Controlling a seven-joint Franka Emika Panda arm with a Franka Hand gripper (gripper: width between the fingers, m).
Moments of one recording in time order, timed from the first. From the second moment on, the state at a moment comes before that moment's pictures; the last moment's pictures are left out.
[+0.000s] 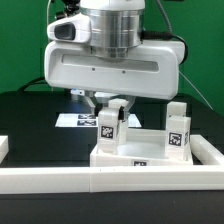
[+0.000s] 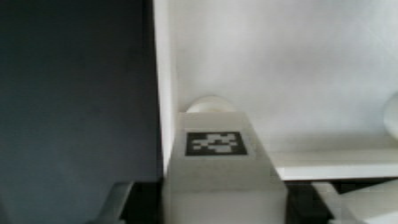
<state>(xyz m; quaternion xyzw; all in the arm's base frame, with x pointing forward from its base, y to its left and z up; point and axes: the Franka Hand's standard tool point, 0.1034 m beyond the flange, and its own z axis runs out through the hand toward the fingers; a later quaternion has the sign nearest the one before) 0.593 -0.021 0.088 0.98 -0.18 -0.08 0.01</state>
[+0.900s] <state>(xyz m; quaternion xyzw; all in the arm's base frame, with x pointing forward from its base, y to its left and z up) 0.603 -0.011 0.087 0.84 -0.55 -0.02 0.02</state>
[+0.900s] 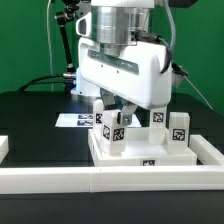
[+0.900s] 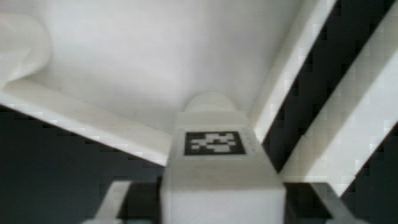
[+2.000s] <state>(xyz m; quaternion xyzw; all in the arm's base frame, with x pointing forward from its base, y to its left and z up) 0.605 -0.011 0.083 0.95 -0.31 -0.01 0.02</state>
